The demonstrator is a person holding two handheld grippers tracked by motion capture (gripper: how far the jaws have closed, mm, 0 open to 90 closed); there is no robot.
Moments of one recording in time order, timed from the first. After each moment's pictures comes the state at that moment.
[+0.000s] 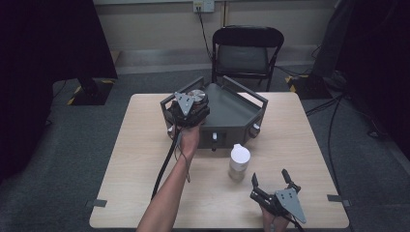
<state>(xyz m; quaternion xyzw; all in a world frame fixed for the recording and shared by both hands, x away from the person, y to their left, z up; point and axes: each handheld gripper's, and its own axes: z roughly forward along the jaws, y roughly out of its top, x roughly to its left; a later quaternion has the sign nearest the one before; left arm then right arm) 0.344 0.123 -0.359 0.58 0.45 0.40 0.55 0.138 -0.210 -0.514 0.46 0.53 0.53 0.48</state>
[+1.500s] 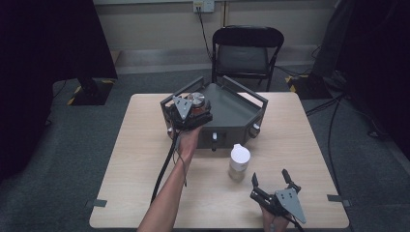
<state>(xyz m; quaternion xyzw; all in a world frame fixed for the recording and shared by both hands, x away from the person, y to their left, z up) 0.340 0.129 -0.370 0.58 0.45 0.40 0.56 0.138 -0.209 -0.514 0.46 0.53 0.53 0.48</state>
